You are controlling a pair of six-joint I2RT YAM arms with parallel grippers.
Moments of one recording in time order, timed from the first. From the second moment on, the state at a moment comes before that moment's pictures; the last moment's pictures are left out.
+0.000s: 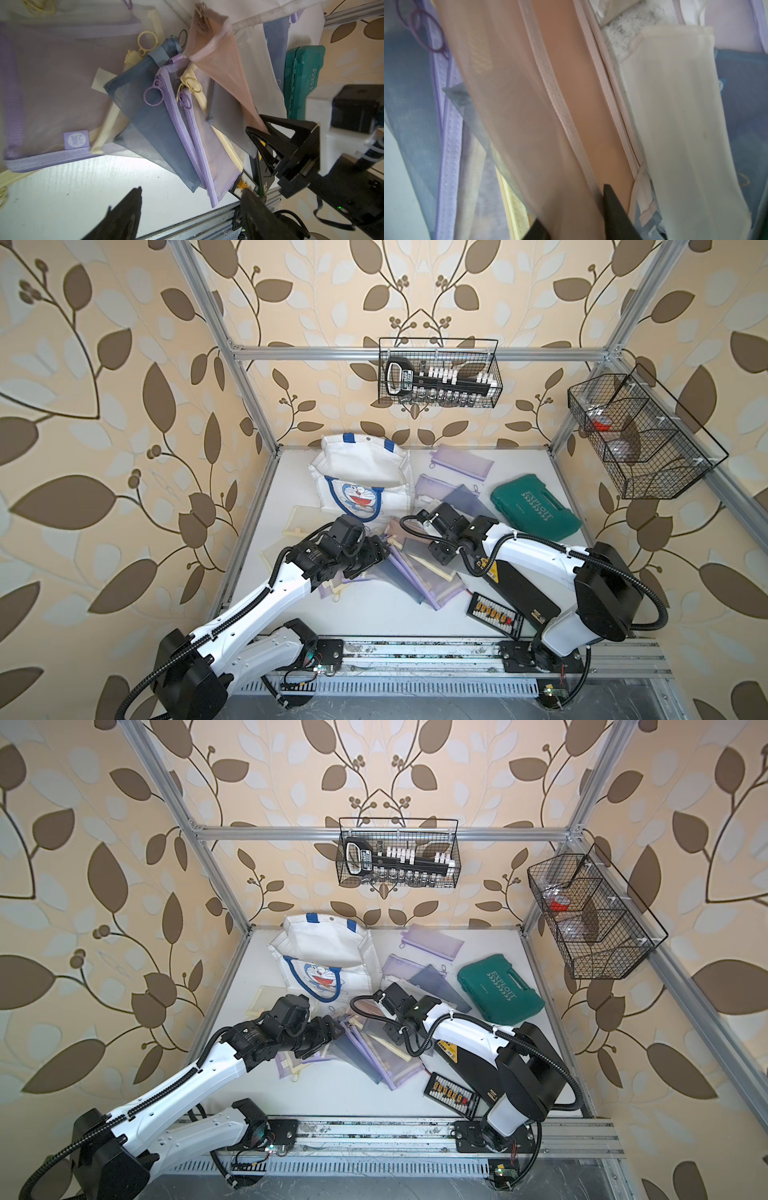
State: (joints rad) left arm -0.60 0.99 0.76 -0.65 0.19 -1.05; right arm 0.77 1.59 1.07 -0.62 0.16 0.02
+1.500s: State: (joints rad) left arm -0.60 0.77 0.69 0.04 0.36 -0.97; right arm 0.67 1.06 1.14 -0.43 -0.76 0.48
